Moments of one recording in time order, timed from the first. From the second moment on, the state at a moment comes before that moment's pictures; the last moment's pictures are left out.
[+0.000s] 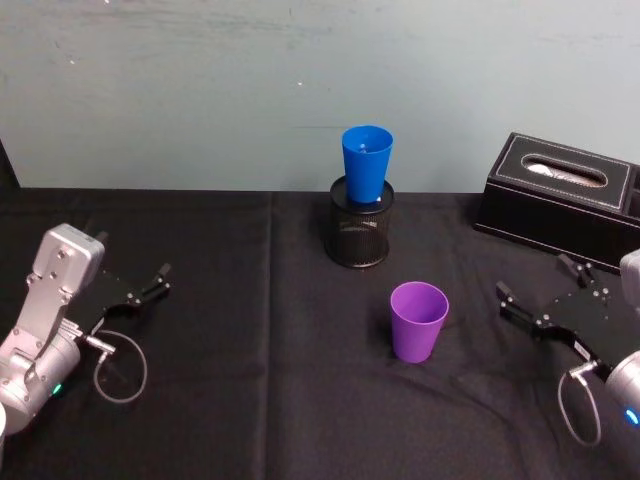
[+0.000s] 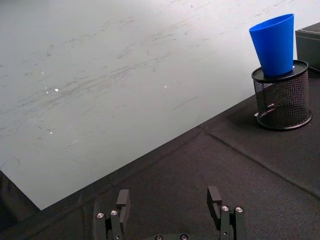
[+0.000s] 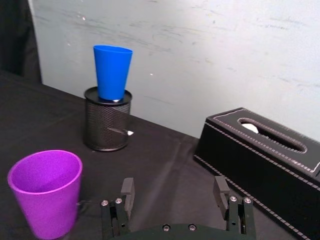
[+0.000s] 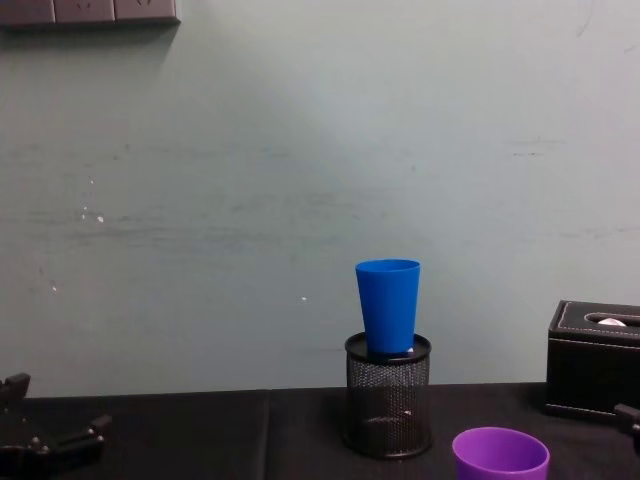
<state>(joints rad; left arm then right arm) -0.20 0.60 0.45 -1.41 -0.25 -0.12 0.03 0.12 0.62 -0.37 -1.49 0.37 -0.14 0.08</state>
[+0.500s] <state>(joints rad) -0.20 0.60 0.45 -1.41 -0.25 -0.12 0.03 0.04 0.62 -0.33 -1.51 0.49 -0.18 0.27</state>
